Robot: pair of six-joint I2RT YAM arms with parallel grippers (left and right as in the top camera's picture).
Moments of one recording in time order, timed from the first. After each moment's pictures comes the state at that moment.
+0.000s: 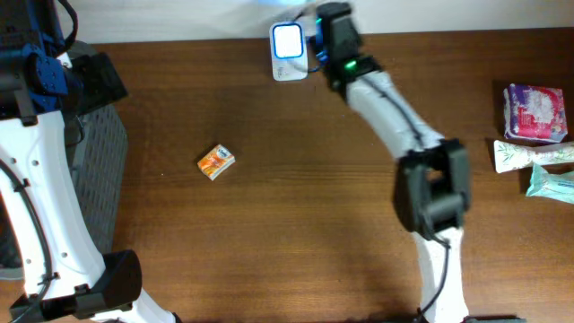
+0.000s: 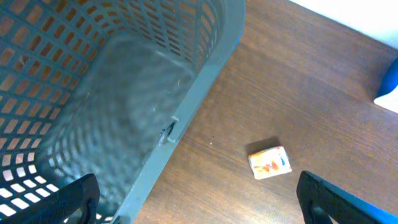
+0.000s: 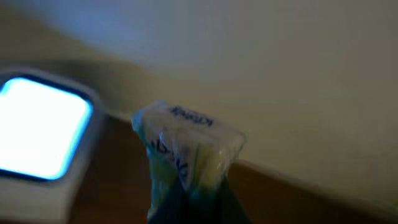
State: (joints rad) left arm 0.13 1.84 2.49 -1.68 -0.20 -0.31; right arm 0.29 2.29 2.04 -0.28 0.38 -0.26
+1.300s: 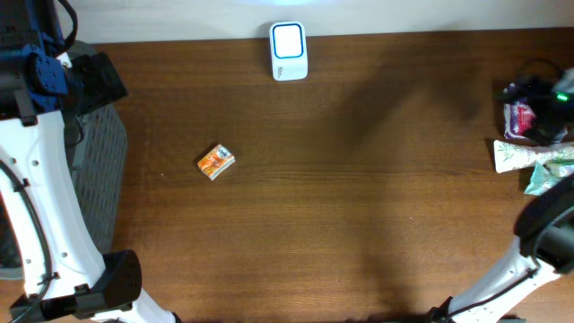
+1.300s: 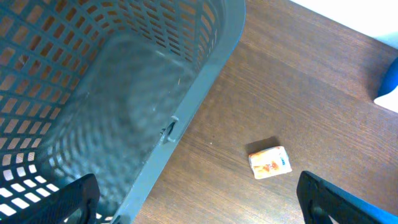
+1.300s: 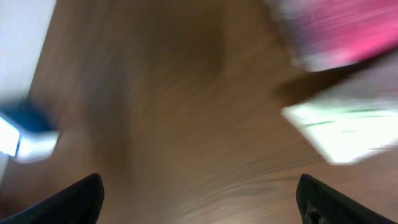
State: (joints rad) left arm 0.13 1.84 2.49 -1.68 -0.20 -0.31; right arm -0.58 2.13 1.99 -1.19 -0.49 0.22
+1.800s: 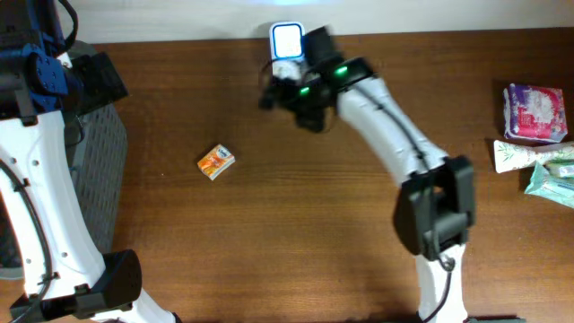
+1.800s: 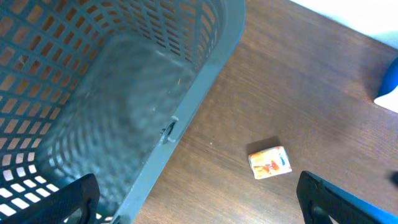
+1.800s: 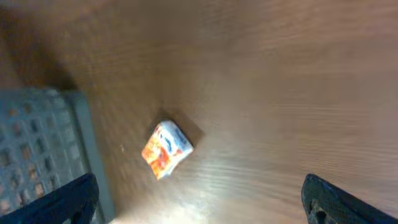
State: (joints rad) left arm 0.13 1.84 2.49 -1.68 -0.20 -0.31; right arm 0.45 2.20 1.98 -0.86 -0.39 0.77
